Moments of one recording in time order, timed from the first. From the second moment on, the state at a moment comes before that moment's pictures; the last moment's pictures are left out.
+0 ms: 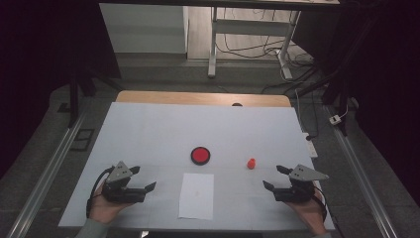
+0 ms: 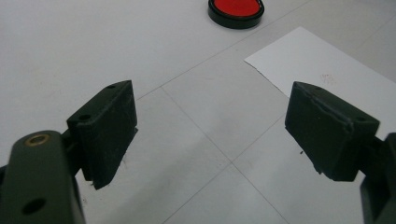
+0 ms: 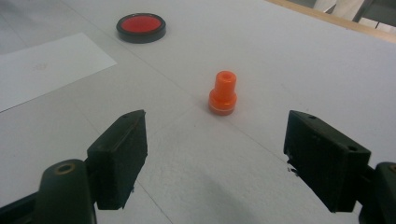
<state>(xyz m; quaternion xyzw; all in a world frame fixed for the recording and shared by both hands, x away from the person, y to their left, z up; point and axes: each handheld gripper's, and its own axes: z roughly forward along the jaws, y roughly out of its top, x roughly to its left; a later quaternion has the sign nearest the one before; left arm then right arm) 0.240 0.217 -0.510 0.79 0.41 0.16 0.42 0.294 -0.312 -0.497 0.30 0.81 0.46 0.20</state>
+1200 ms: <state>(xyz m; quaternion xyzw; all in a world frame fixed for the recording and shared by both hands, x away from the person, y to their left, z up) 0.236 0.216 -0.509 0.80 0.40 0.17 0.42 0.293 -0.310 -0.490 0.31 0.80 0.47 0.21</state>
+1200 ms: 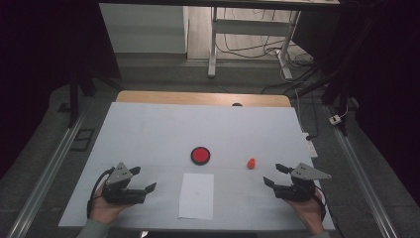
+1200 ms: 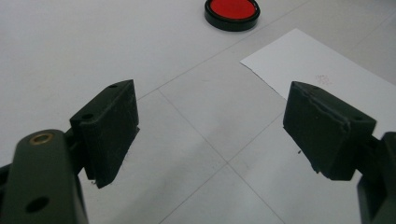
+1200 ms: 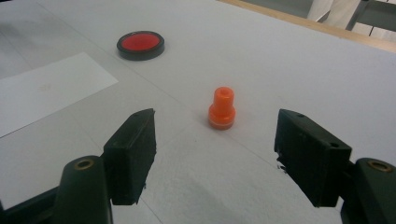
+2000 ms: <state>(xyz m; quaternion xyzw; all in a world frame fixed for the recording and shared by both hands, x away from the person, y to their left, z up) 0.236 0.216 -0.511 0.80 0.40 0.17 0.41 0.317 -0.286 -0.471 0.32 0.81 0.44 0.20</state>
